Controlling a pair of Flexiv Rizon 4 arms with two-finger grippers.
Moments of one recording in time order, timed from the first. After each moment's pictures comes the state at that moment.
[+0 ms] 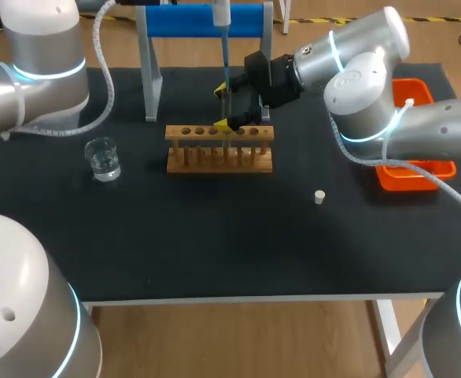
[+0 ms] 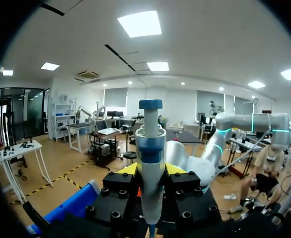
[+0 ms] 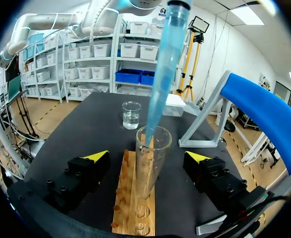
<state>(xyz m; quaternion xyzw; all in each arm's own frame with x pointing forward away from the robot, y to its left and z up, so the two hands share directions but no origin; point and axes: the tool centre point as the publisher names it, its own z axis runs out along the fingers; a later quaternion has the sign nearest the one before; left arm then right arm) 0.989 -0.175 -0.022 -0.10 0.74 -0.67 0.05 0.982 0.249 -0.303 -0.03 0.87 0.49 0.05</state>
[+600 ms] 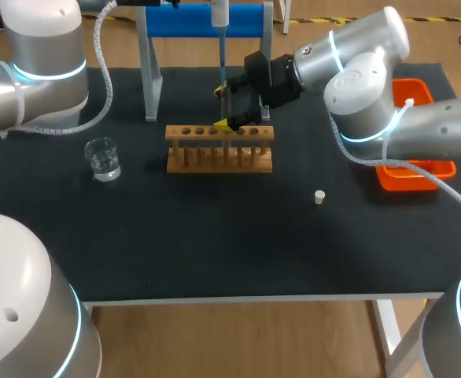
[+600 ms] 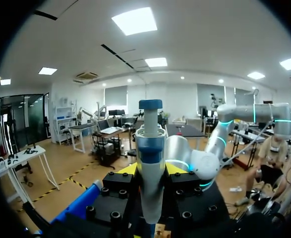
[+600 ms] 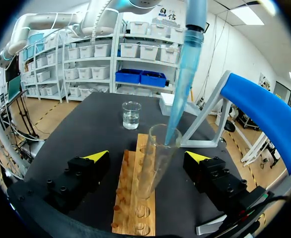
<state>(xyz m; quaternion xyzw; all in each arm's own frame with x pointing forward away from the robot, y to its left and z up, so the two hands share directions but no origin) 0.992 -0.174 -0.026 -0.08 0.75 -0.65 0.08 0.982 0.249 -0.303 -0.03 0.87 0.49 0.05</state>
